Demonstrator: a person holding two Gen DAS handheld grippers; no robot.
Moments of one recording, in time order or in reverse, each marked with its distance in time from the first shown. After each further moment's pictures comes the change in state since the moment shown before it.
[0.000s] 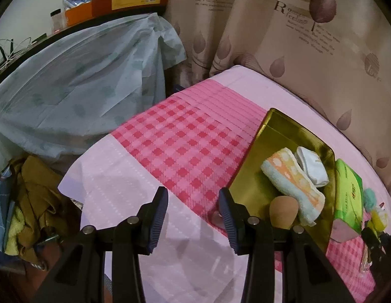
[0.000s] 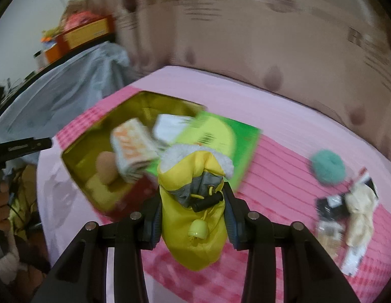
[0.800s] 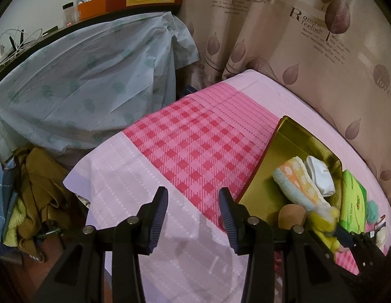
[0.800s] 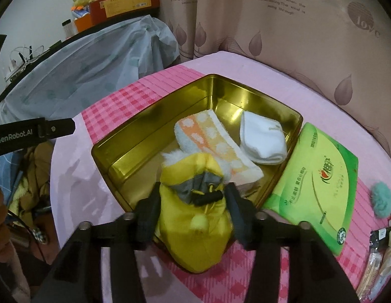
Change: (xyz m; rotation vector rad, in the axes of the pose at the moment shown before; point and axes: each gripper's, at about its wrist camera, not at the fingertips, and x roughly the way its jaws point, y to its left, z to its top) left arm 0.000 0.014 0.005 -0.052 -0.004 0.022; right arm 0.064 0.097 0.012 -0.136 0.064 0.112
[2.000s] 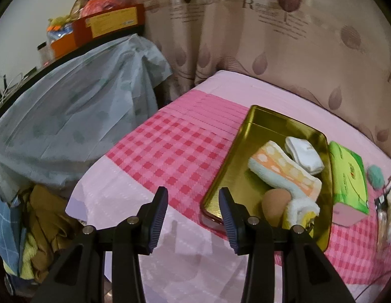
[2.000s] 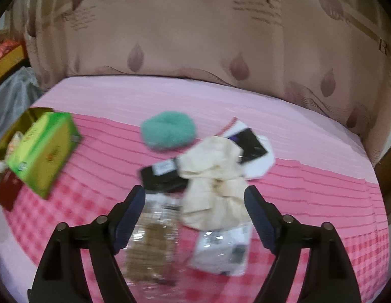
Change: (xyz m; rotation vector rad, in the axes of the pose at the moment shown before) left arm -0.013 -0.046 -0.017 0.230 -0.077 -0.004; right arm -0.115 -0.284 -0.145 0.386 -0.045 -0.473
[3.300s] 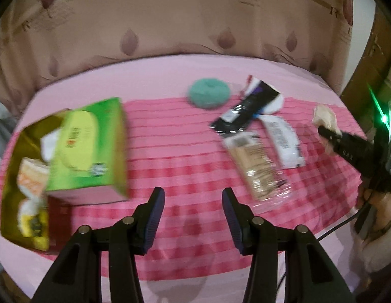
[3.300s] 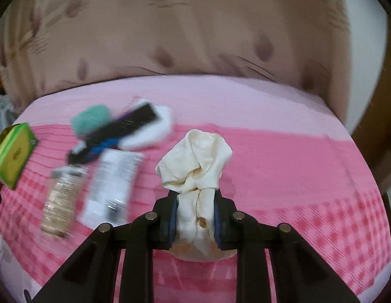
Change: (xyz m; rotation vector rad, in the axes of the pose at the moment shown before) left arm -0.037 -0.313 -0.084 0.538 0.170 -0.515; right arm -0.021 -0.131 -0.075 0.194 -0.011 -0.079
